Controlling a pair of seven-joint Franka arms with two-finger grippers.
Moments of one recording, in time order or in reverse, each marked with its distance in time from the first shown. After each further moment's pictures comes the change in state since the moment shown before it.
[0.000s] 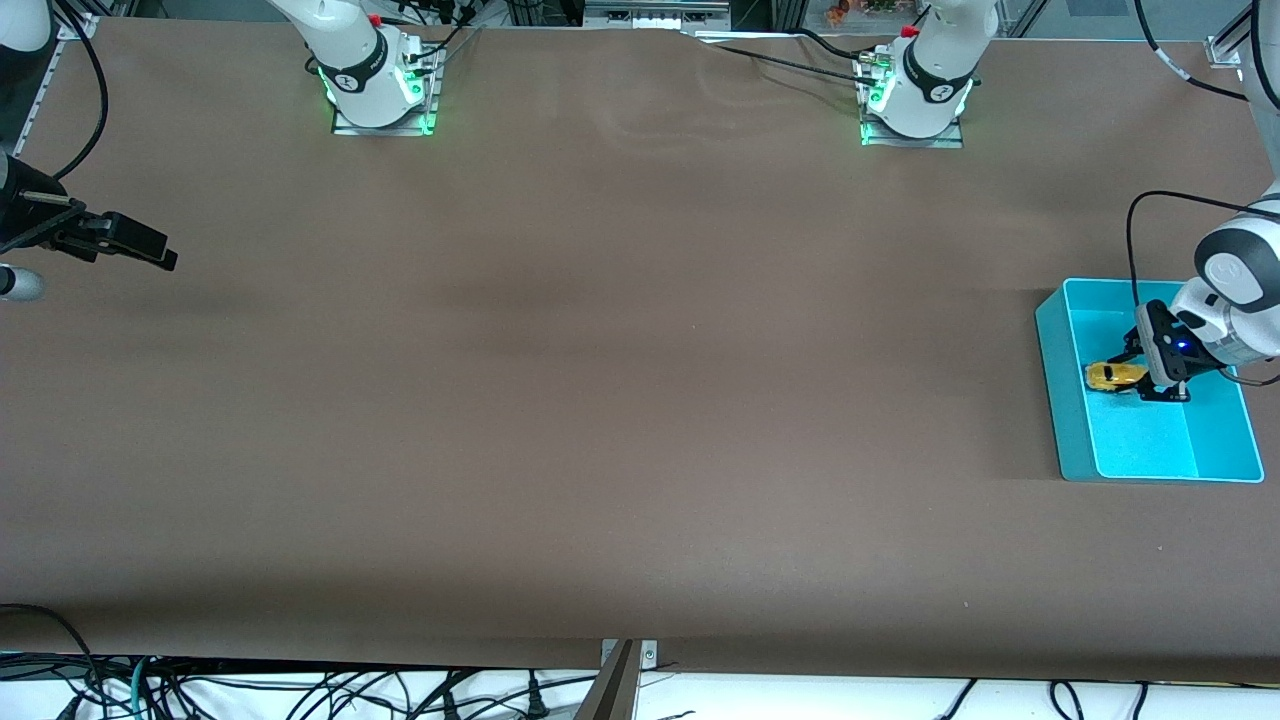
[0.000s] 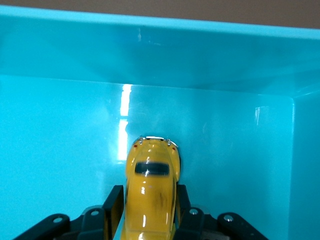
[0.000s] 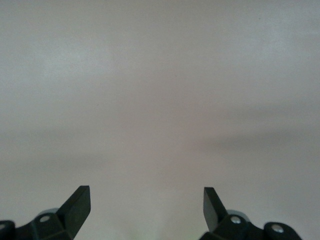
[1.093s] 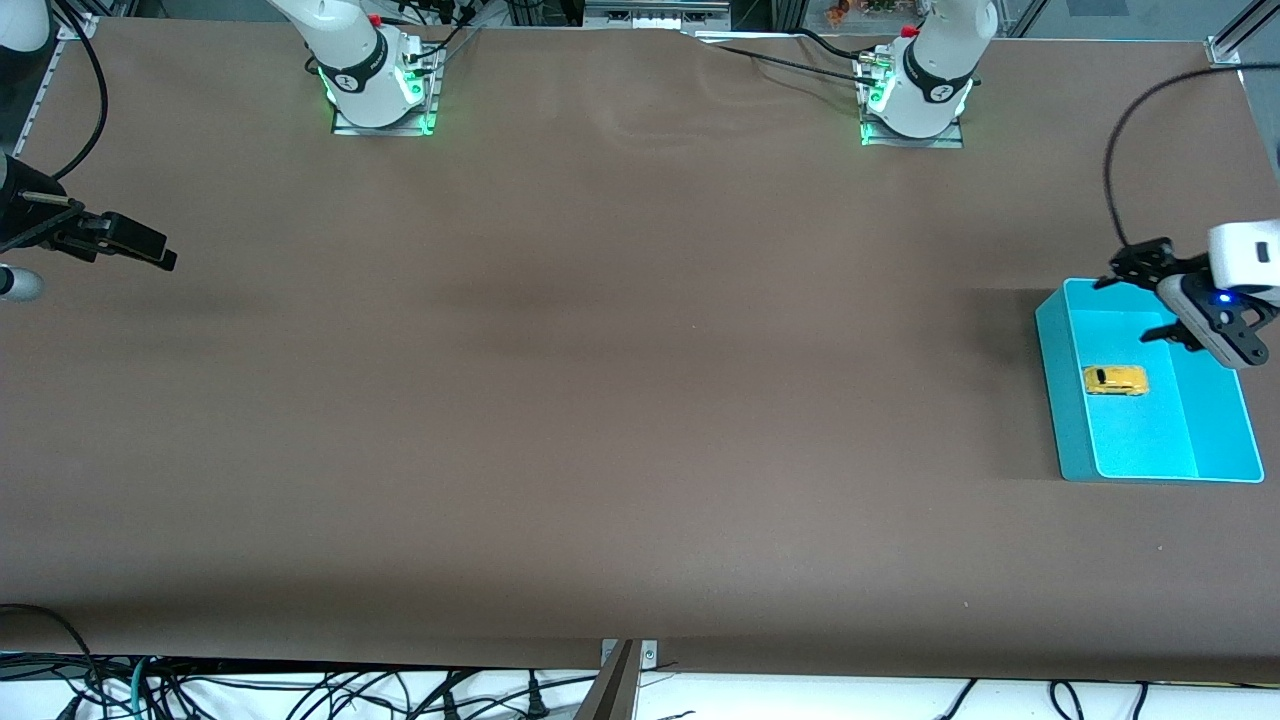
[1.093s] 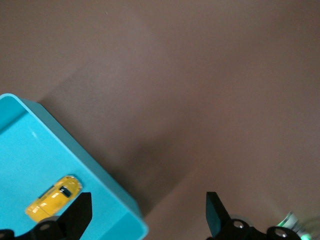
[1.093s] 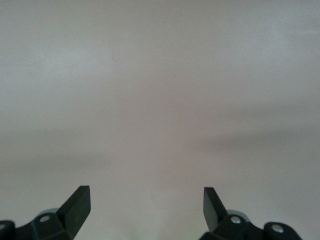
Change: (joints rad) left arm -0.267 -0.462 -0.023 0.059 -0.006 -0.635 -1.232; right arm 0.000 0.000 -0.001 0.000 0.001 0.000 0.002
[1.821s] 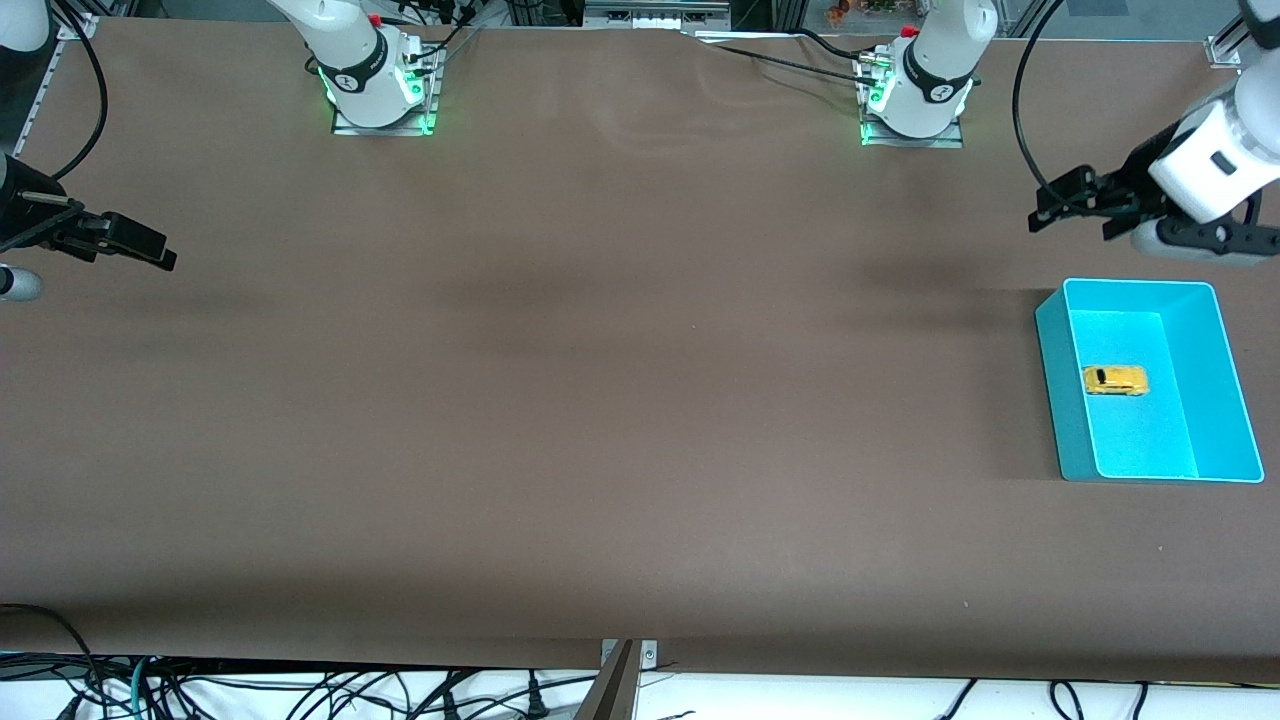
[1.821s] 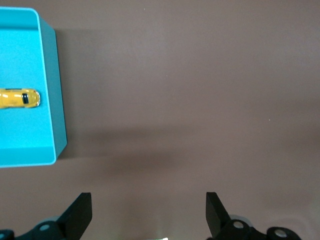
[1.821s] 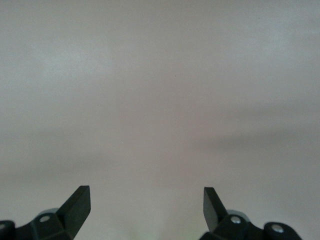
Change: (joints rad) left arm -0.231 -0.214 0.039 0.024 0.011 -0.204 -0.848; right arm 0.000 0.000 0.000 0.000 0.000 0.000 0.000
